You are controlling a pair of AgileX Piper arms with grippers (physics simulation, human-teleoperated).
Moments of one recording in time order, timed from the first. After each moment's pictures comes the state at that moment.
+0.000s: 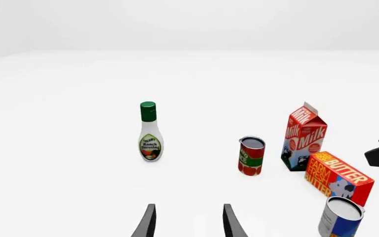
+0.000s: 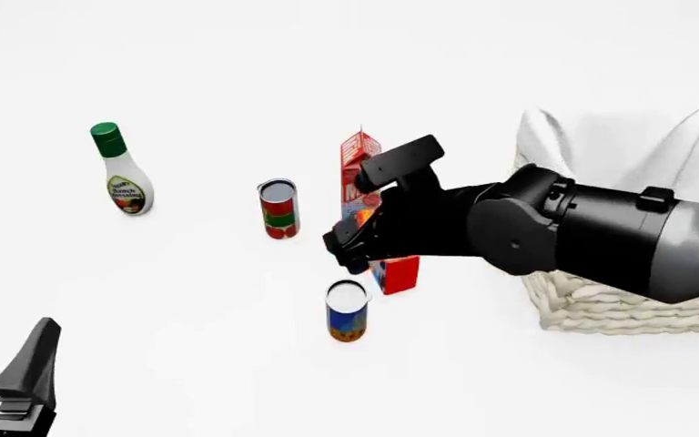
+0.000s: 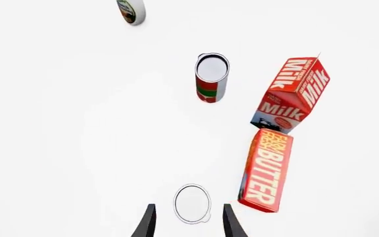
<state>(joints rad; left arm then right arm) 0.00 0.00 0.00 0.00 0.00 0.72 1.51 -1.08 0.32 0.08</state>
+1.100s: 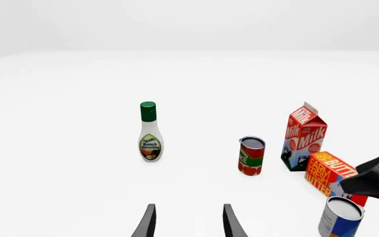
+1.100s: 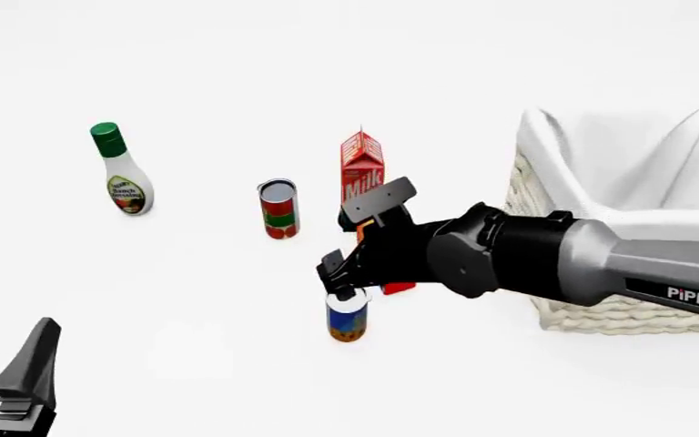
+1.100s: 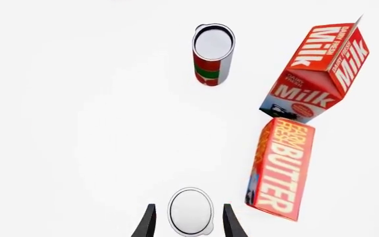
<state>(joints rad) 0.00 0.00 0.00 0.00 0.00 0.72 1.68 -1.05 0.20 0.09</state>
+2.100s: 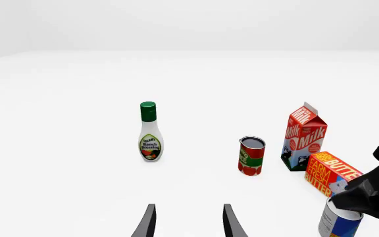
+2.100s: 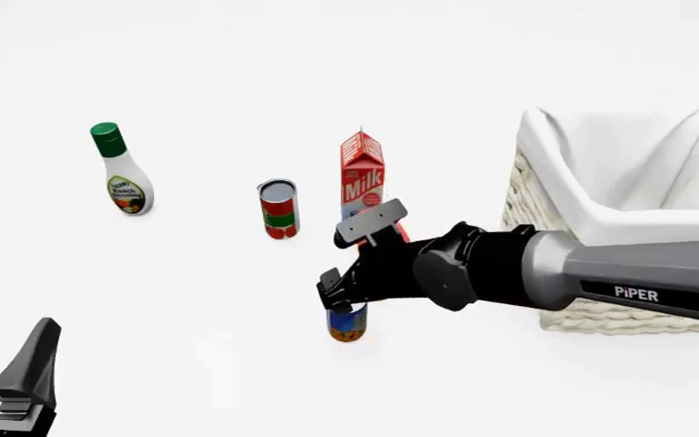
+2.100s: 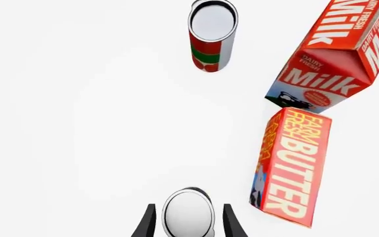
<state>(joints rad) 0.00 0.00 0.00 0.00 0.00 0.72 1.77 -1.03 0.15 0.10</state>
